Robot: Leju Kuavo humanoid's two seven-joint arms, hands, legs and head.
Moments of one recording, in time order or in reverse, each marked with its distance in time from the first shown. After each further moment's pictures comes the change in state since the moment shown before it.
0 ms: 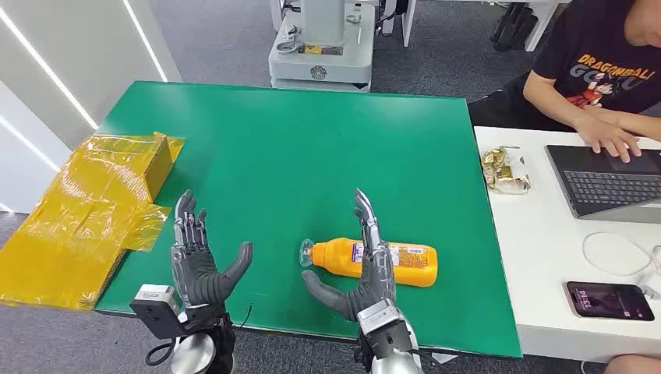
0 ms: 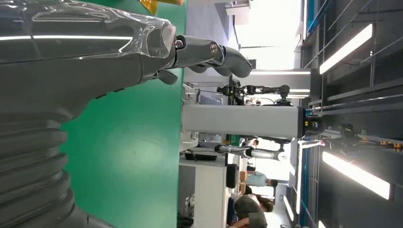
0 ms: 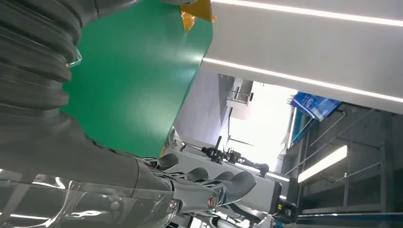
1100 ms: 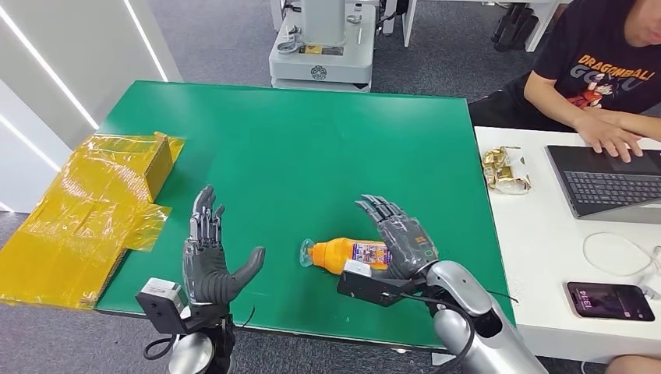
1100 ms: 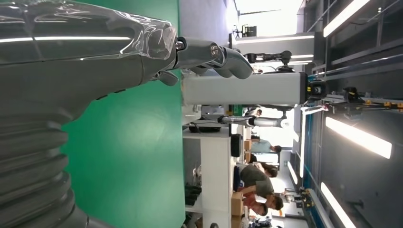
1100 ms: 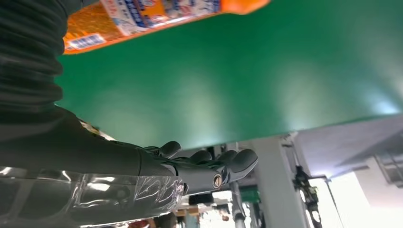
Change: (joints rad) left arm 0.011 -0.036 0.043 -0.034 -0.093 -0.193 0.072; right arm -0.150 -0.238 -0.174 -0.072 0.795 0.668 0.648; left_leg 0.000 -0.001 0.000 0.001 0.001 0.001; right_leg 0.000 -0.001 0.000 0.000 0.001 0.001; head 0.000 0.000
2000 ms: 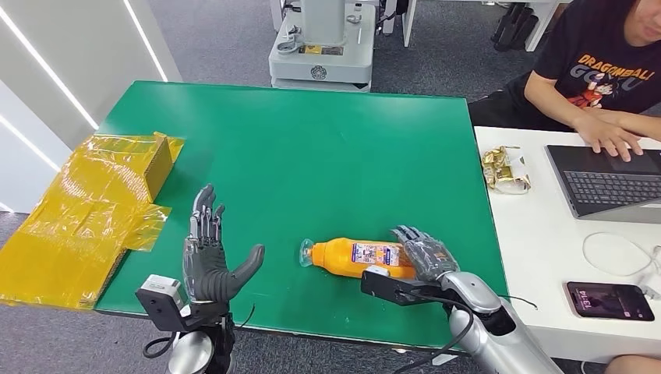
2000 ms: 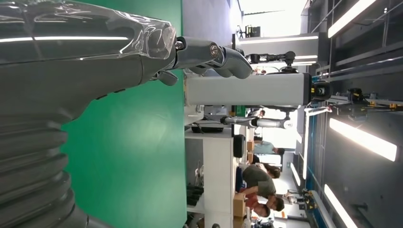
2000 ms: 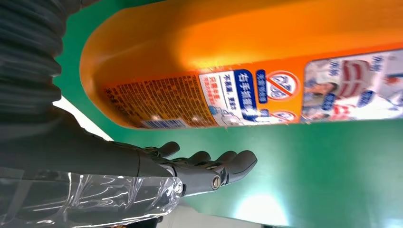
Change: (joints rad) left arm -0.004 -0.002 0.002 -0.001 0.005 0.007 0.021; right arm -0.012 -0.066 0.011 0.167 0.026 0.136 0.162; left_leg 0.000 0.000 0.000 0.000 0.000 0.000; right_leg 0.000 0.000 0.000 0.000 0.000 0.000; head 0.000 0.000
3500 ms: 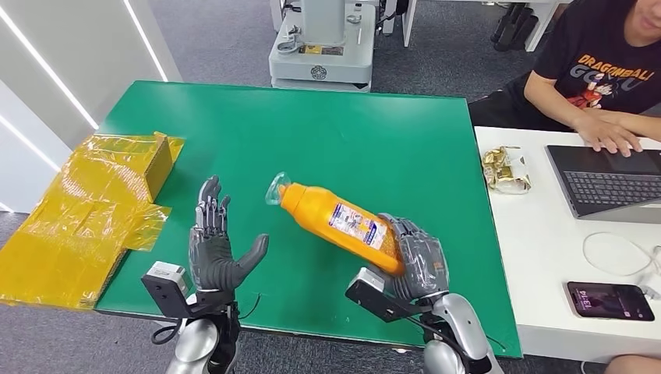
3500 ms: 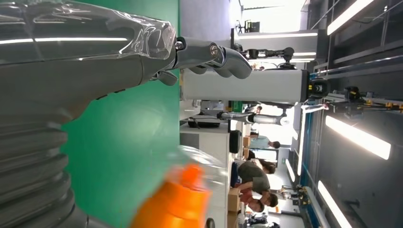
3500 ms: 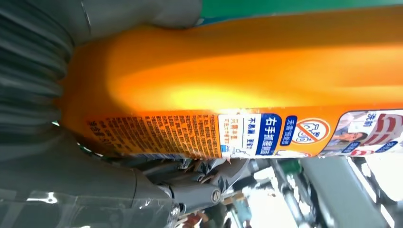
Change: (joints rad) left arm -0.066 0.000 -0.009 0.056 0.037 -0.001 -0.005; right arm 0.251 0.221 -0.220 -0.177 0.139 -0.472 -0.246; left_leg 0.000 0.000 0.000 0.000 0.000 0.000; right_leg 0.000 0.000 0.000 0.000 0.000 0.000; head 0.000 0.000
